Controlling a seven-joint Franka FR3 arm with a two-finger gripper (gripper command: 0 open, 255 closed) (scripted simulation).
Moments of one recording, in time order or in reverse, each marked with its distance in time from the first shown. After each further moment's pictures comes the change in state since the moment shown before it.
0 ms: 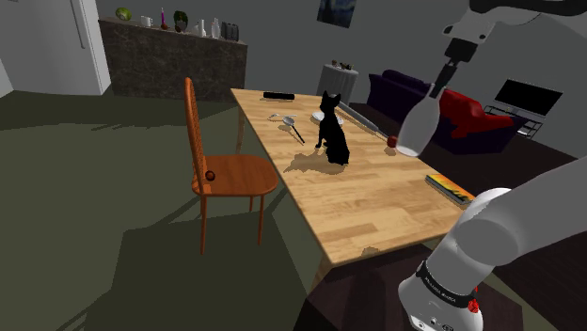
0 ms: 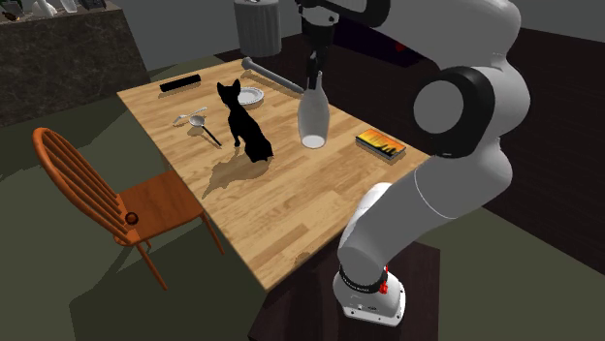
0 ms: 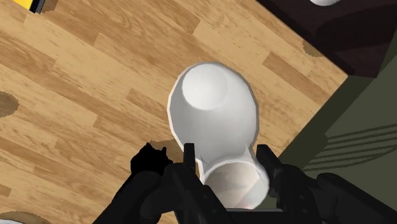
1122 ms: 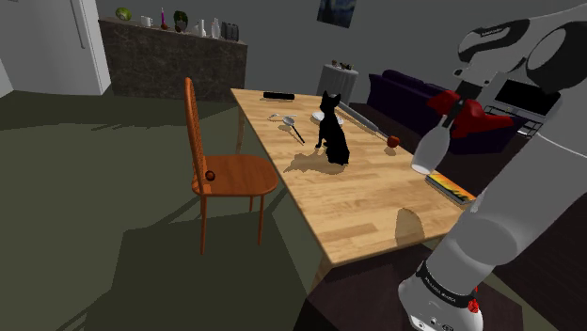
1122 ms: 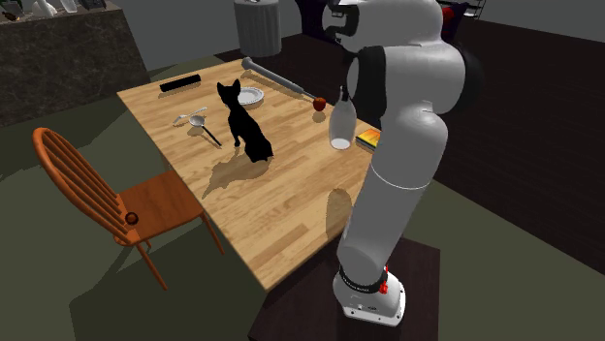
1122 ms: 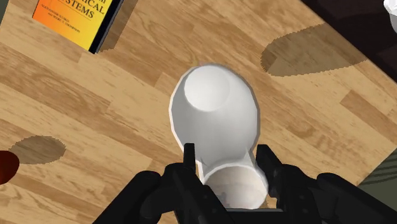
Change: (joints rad) arm -0.008 0.403 -0.463 0.066 0.194 0.267 -0.500
